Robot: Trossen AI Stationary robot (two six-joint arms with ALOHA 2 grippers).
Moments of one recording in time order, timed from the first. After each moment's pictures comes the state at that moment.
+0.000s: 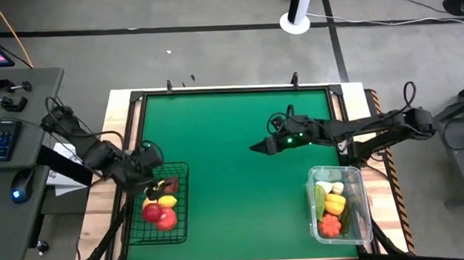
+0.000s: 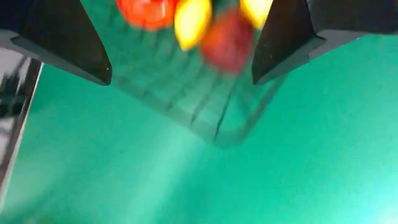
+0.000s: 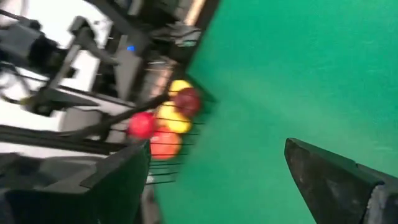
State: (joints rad) left arm -0.66 1.07 1.14 -1.24 -0.45 -1.13; right arm -0.06 1.24 0.72 0.12 -0.07 1.06
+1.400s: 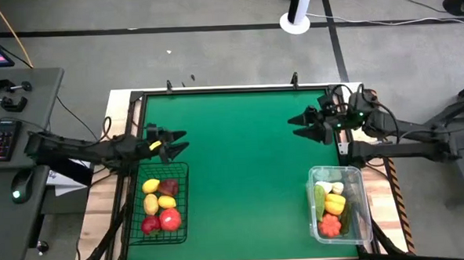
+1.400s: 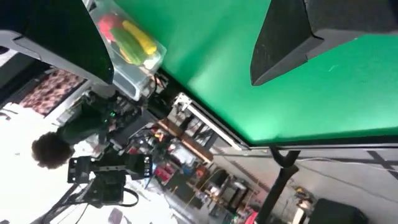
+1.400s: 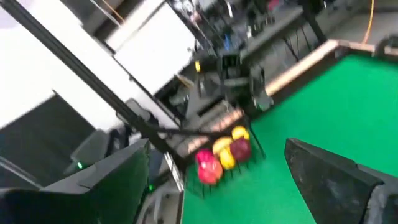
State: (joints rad) left arm -0.09 0.53 0.20 0.31 -0.41 -0.62; right arm -0.26 0.65 0.67 -0.05 -0.34 0.67
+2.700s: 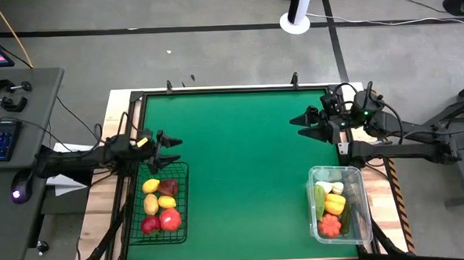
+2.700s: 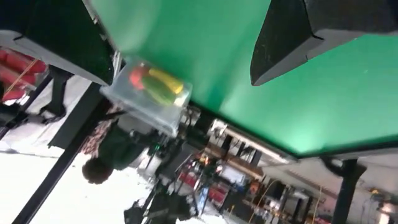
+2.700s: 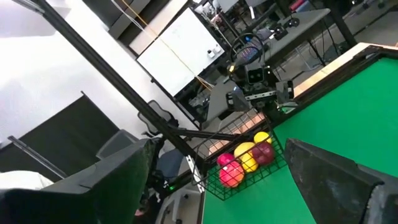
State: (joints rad) left arm 0.08 0.13 0.01 0.16 0.02 -0.47; right arm -0.28 0.63 0.68 0.00 -0.42 0.72
